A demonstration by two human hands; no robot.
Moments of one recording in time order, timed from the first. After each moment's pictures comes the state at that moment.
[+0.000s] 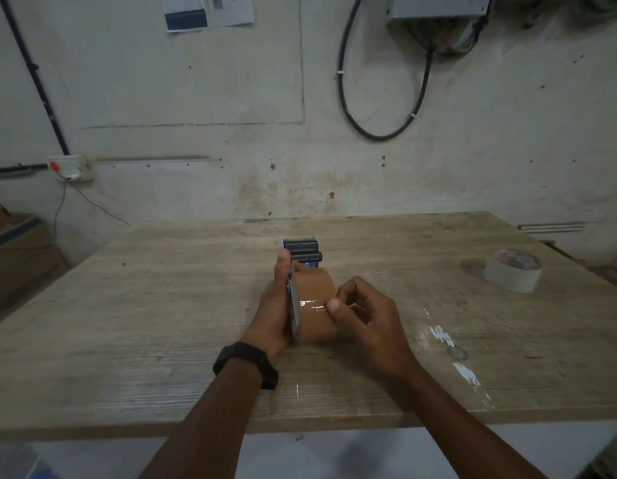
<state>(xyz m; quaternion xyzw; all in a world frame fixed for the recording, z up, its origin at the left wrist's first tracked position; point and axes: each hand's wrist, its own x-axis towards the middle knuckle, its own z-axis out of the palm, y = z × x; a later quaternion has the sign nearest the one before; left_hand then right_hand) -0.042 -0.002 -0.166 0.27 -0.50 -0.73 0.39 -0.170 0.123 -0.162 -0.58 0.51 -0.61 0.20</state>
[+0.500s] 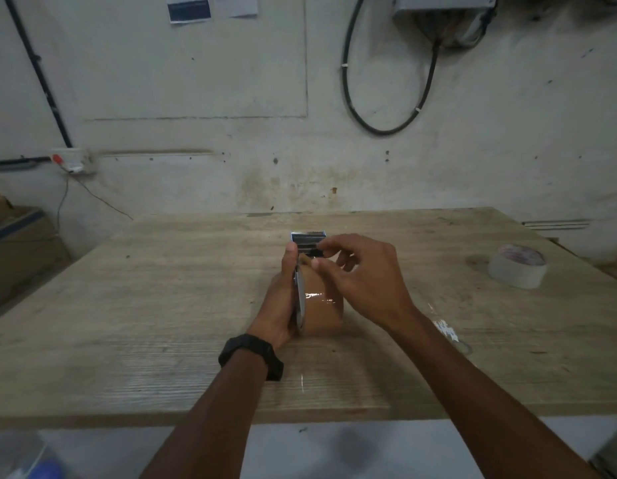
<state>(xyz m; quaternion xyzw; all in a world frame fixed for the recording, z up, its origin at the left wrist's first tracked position) -0.042 0.007 -0.158 0.27 -0.50 -0.72 0.39 -0.163 0.094 -0.103 -0.61 0.60 -0.51 0.00</state>
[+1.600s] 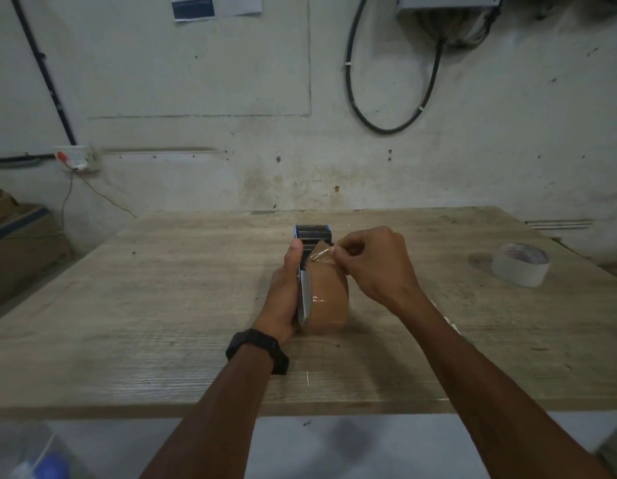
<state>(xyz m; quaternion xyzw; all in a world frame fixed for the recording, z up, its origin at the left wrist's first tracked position) -0.039 0.010 -0.155 0.30 -0.52 -0.67 0.43 -0.164 0.092 -0.086 -0.57 0.69 -0.45 0.03</state>
